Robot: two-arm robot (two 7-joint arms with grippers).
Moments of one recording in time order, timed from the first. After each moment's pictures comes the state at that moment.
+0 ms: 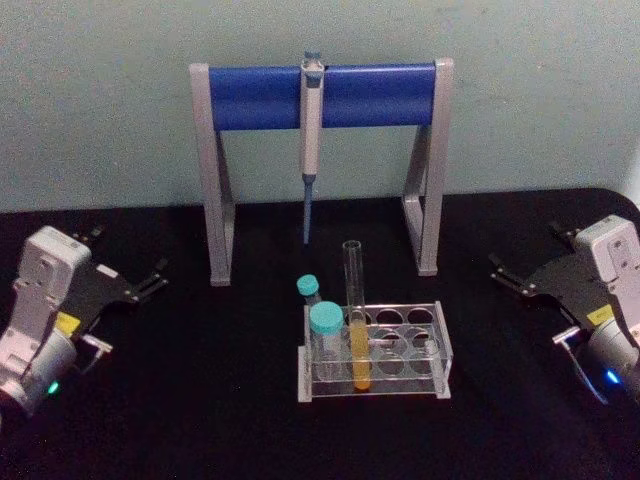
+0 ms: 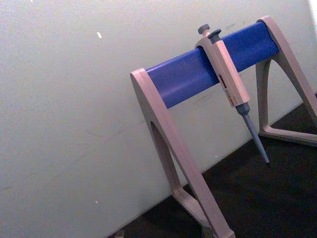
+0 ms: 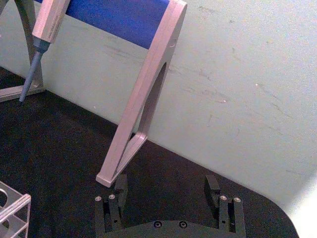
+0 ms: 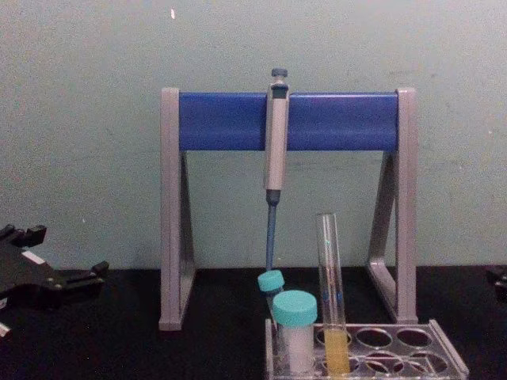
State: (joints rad) left arm -0.20 0.60 0.45 -1.41 -0.25 -0.12 0.03; right arm 0.20 0.60 -0.45 -1.41 0.25 -0.12 -0.03
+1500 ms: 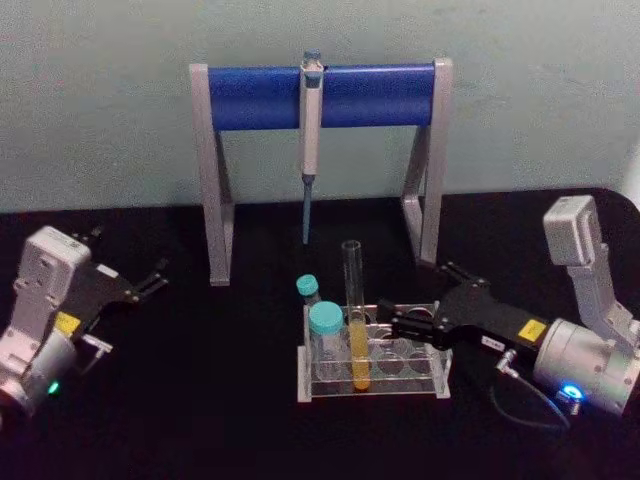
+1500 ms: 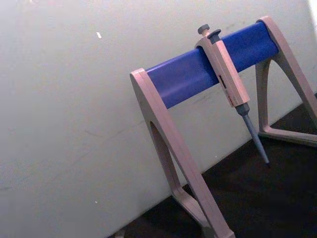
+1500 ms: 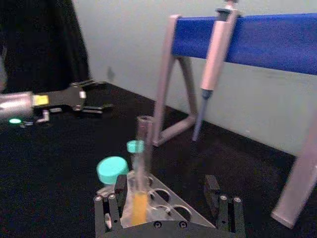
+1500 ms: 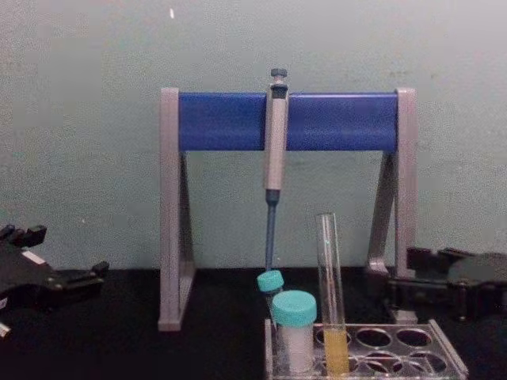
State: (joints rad) left arm -0.20 0.60 0.45 -1.41 -0.25 -0.12 0.03; right arm 0.18 0.59 -0.43 -1.59 0.58 0.09 0.50
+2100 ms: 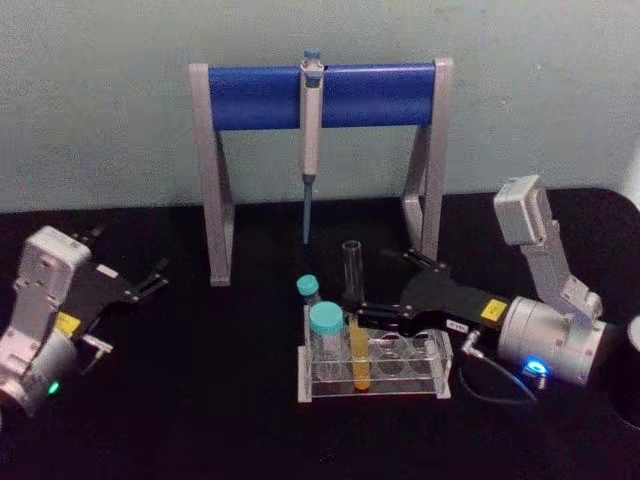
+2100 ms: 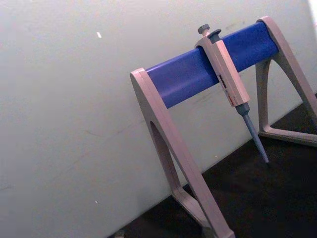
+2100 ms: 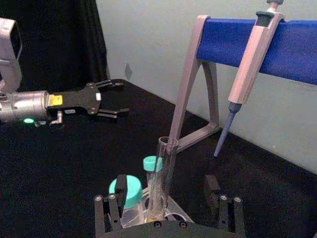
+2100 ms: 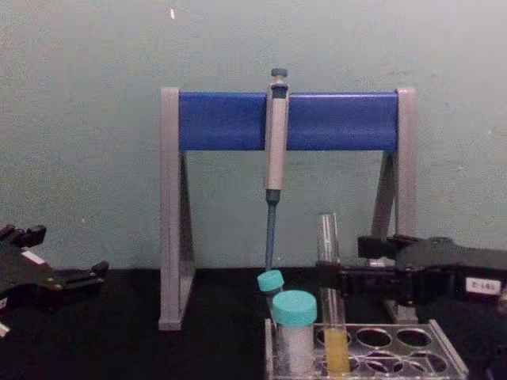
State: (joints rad) left arm -0.20 0.60 0.45 -1.41 -0.25 -0.12 0.03; right arm 0.30 0.54 -0.50 -1.51 0.54 0.12 0.56
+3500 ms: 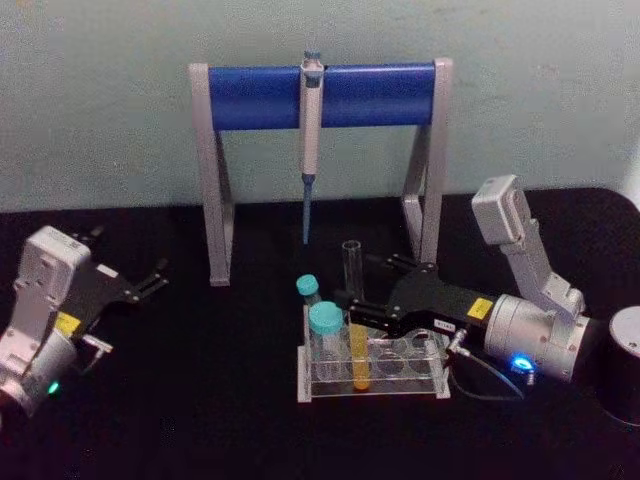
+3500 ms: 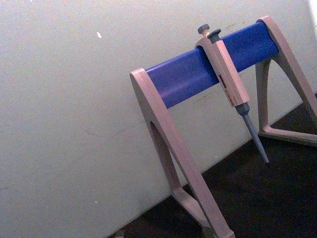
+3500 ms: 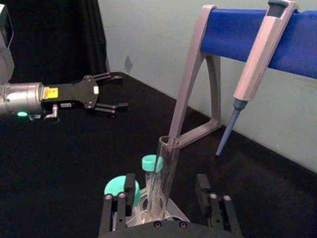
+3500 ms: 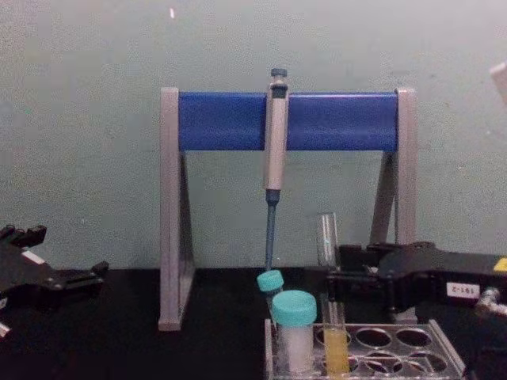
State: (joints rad) left arm -0.20 0.60 0.45 -1.41 -0.25 -0.12 0.03; right arm 0.34 0.51 -0.53 -1.47 0.50 0.13 0.56
